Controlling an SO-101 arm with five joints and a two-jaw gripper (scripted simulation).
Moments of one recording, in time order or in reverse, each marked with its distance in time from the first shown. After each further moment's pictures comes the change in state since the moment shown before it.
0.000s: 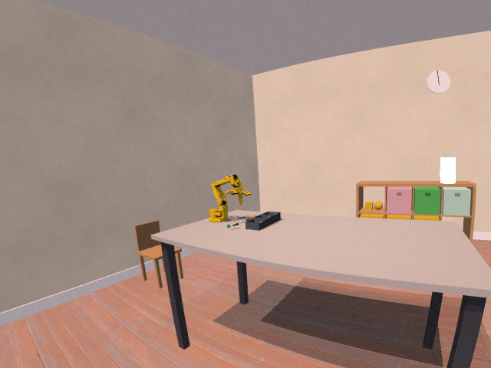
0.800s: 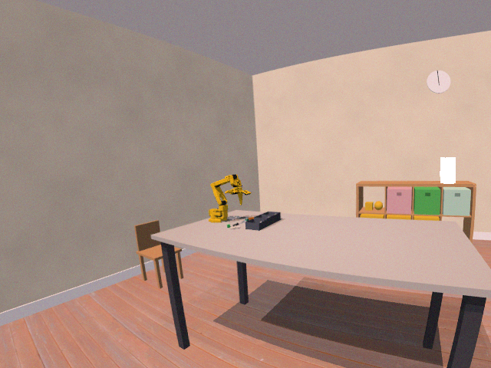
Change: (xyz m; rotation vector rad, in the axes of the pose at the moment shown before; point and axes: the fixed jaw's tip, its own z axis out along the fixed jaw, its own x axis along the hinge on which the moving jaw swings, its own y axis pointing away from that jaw) arm -0.003 -0.002 -0.002 0.004 -0.032 0.016
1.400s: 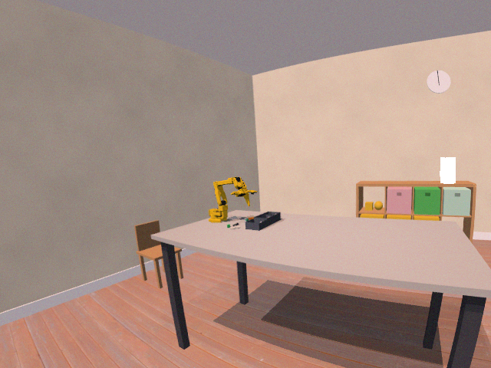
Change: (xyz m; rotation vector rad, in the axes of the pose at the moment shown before) arm -0.062 -0.013 0.017 0.035 -0.231 -0.036
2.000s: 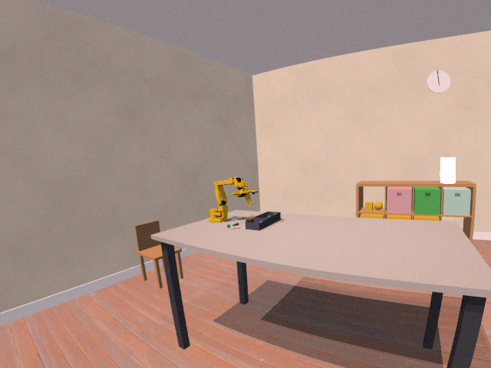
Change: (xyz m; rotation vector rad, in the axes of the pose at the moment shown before) arm -0.010 -0.002 0.005 0.008 -0.040 -0.006
